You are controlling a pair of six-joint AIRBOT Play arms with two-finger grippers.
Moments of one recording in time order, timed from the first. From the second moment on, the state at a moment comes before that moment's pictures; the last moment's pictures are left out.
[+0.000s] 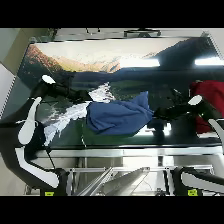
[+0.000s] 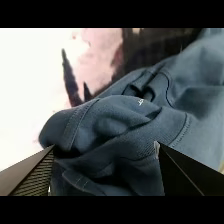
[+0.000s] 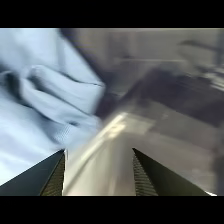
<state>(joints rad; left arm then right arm) -0.01 -1.80 1.43 0.81 -1.33 -1.10 -0.10 -1.39 0.81 -0.89 1.02 1.18</state>
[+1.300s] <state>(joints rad) -0.06 -1.69 1.42 0.83 -1.49 -1.12 -0.06 -1.39 0.97 -0.62 1.17 0.97</state>
